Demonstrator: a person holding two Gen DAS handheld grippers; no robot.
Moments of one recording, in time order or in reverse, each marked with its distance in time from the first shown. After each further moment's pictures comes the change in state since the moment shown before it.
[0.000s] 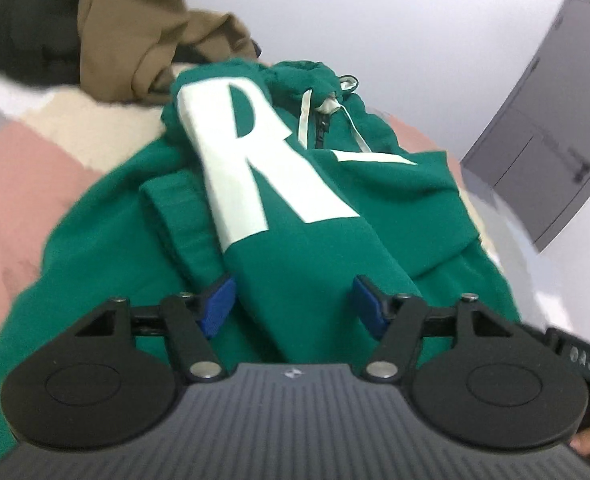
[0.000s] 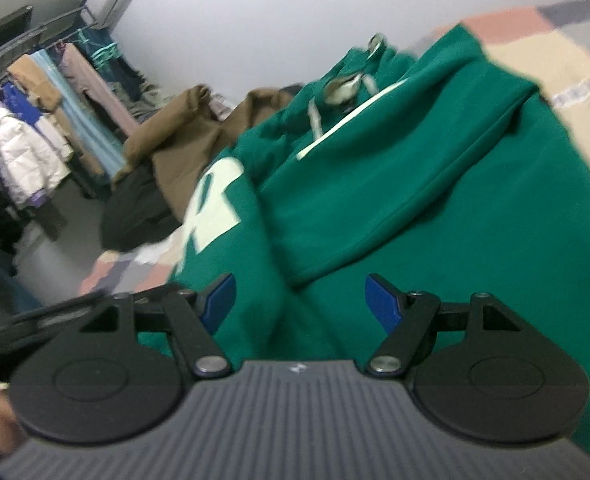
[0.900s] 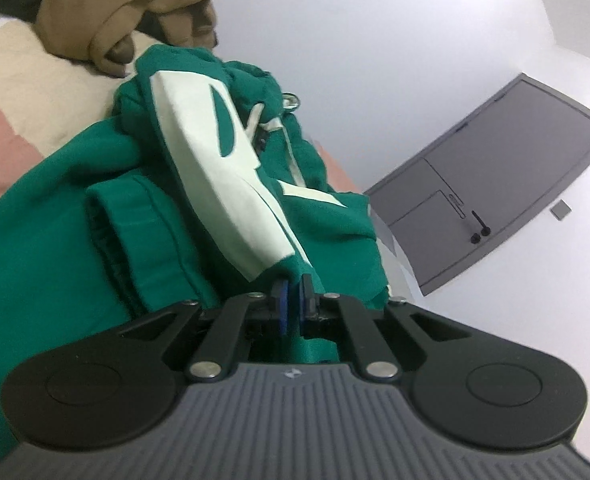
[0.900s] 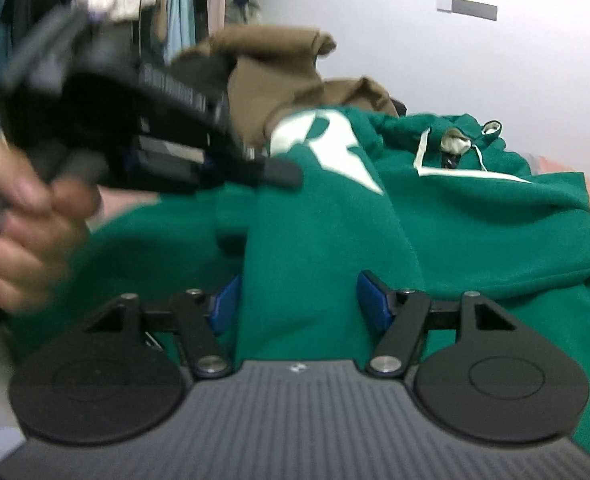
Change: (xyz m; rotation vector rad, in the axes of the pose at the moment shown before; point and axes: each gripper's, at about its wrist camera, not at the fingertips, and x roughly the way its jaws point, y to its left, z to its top) left arm 0.022 0.061 0.026 -0.199 -0.016 -0.355; right arm 0.064 0.101 -0.063 -0.740 0.041 -0.206
